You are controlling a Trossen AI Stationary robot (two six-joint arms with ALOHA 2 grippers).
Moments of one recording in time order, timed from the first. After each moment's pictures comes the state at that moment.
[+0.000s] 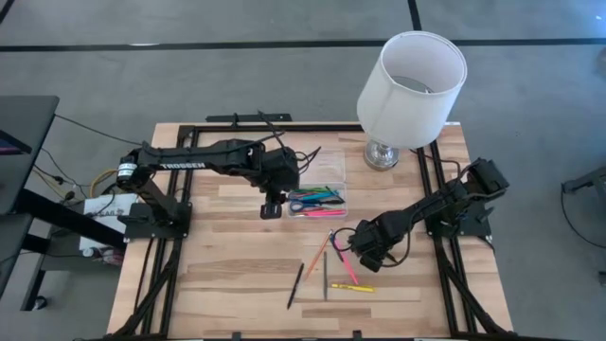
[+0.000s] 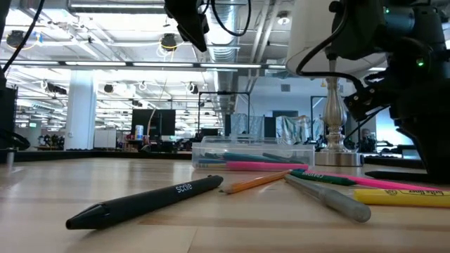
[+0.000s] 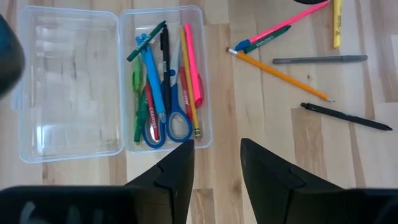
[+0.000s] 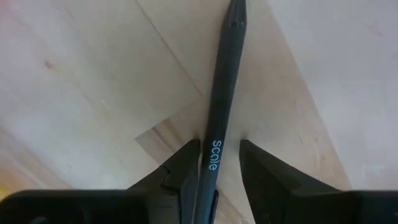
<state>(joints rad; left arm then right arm) 0.07 1.66 1.64 -1.06 0.06 0.11 0.39 1.69 0.85 -0.81 -0.12 0.90</state>
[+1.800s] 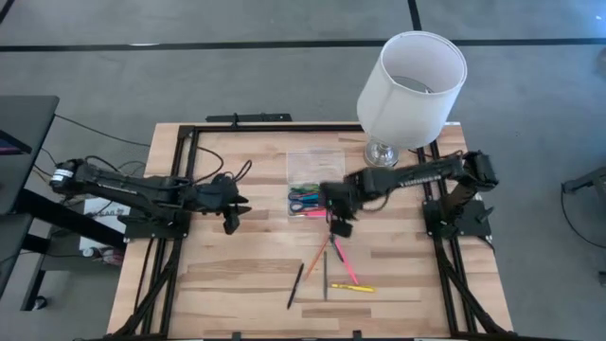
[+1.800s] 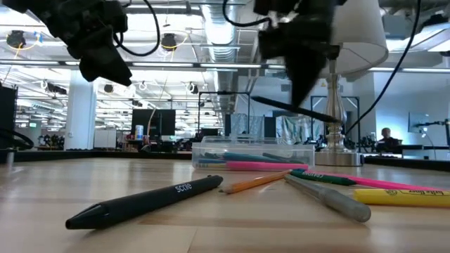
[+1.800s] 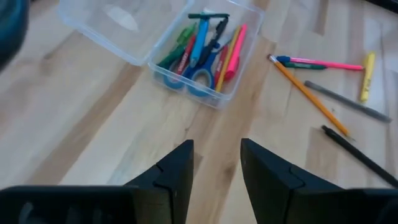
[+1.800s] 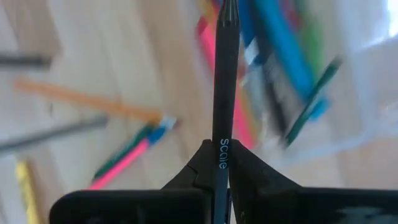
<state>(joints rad) -0.14 0.86 0.58 -0.42 -0.28 -0.49 0.03 1.71 1.31 -0.90 0.01 0.26</state>
